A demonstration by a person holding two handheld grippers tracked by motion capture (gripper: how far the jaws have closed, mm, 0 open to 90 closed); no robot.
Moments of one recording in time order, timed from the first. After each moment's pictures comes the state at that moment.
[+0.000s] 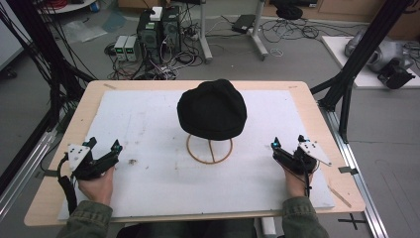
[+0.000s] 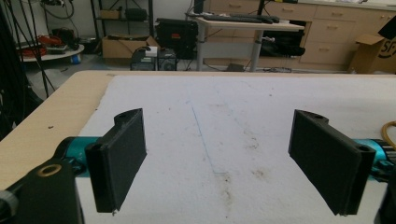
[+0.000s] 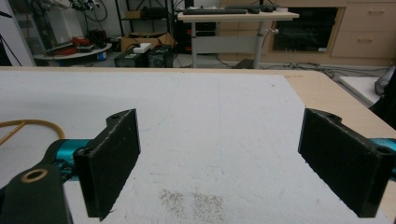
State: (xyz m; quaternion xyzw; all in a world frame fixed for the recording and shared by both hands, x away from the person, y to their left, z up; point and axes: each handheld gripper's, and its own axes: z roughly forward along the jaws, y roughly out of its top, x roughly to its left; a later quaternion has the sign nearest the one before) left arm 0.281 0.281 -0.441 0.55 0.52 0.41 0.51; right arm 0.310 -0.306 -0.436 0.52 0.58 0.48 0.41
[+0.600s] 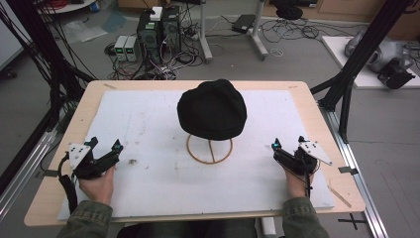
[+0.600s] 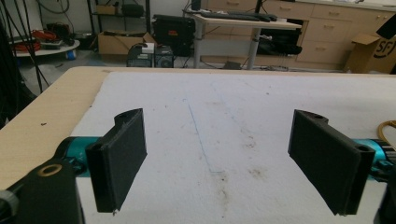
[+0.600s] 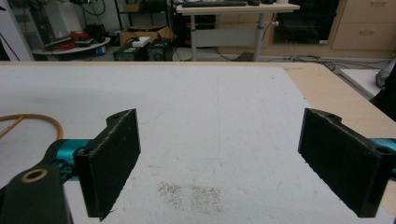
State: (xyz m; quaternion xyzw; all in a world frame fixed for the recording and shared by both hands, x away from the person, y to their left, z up) left arm 0.284 0.281 -0.442 0.56 0.52 0.40 0.51; right arm 0.309 -0.308 -0.436 0.53 0.58 0.47 0.40
